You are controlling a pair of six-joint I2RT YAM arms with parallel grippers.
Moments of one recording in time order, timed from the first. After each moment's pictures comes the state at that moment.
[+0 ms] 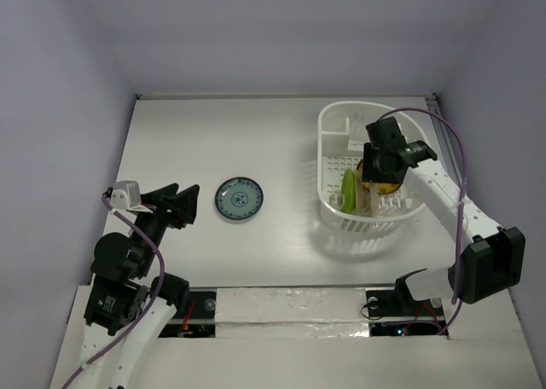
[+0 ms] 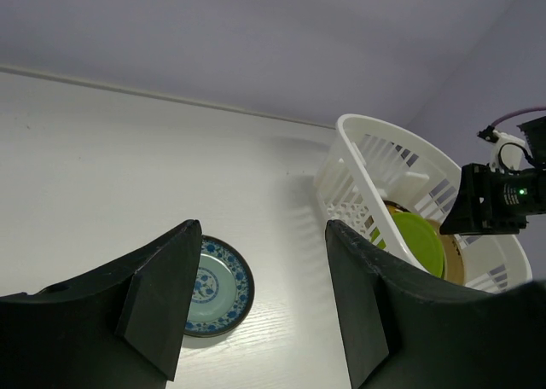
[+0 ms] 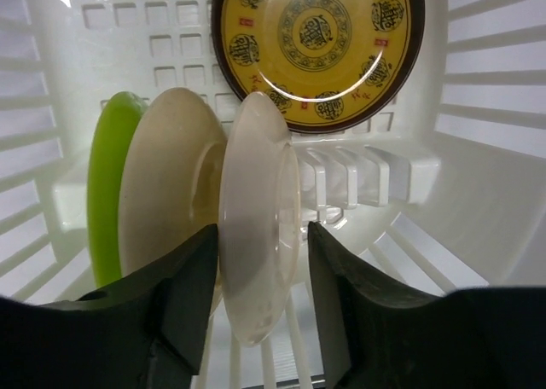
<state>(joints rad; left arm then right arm) -0.37 0.21 0.70 -0.39 -0.08 -0.42 0.34 1.36 1.23 -0.89 0.32 0.36</state>
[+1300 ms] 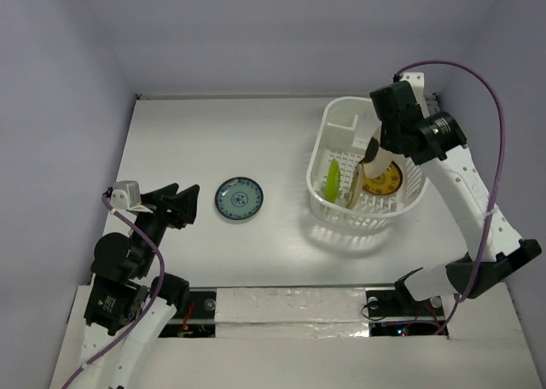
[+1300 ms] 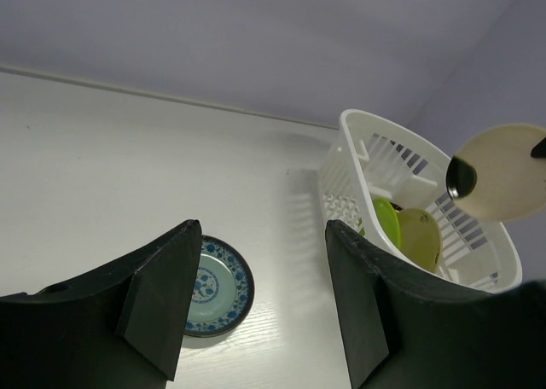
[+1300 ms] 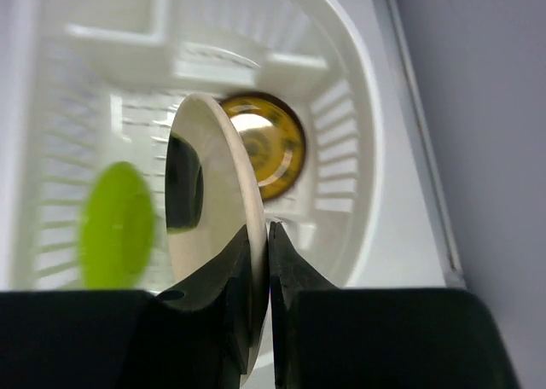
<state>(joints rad) -0.37 0.21 0.70 -0.39 -0.08 -0.42 0.47 1.41 1.77 -1.23 0.71 0.39</state>
